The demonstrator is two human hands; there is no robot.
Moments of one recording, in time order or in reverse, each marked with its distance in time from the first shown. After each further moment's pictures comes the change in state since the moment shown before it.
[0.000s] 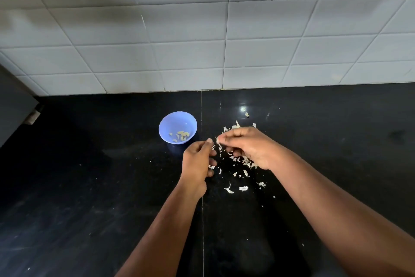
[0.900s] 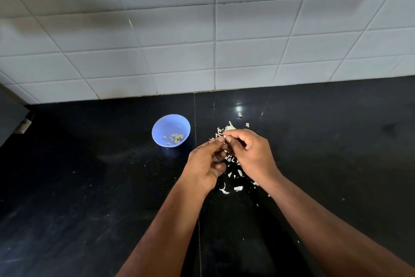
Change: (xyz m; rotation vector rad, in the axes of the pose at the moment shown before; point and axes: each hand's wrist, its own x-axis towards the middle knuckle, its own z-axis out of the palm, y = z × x) left_hand -0.017 0.018 0.028 -0.327 -0.218 -0.206; right_hand -0.028 0.034 0.010 -0.294 0.493 -0.610
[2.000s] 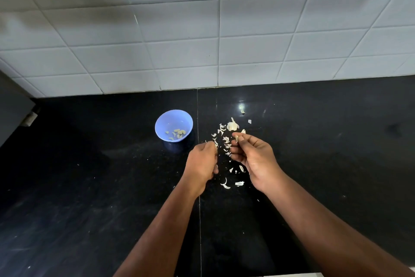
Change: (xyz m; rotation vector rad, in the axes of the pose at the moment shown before) left_hand -0.014 -0.001 -0.017 0.715 0.127 0.206; right_hand -0.011 0.003 0.008 0.741 0.045 0.681
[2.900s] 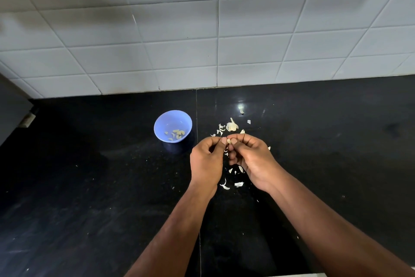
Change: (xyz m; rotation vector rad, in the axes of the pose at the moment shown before) left_hand -0.005 -0.003 0.022 -0.194 0.138 0.238; right_hand -0.005 -0.009 0.002 -0.130 -0.169 -0.004
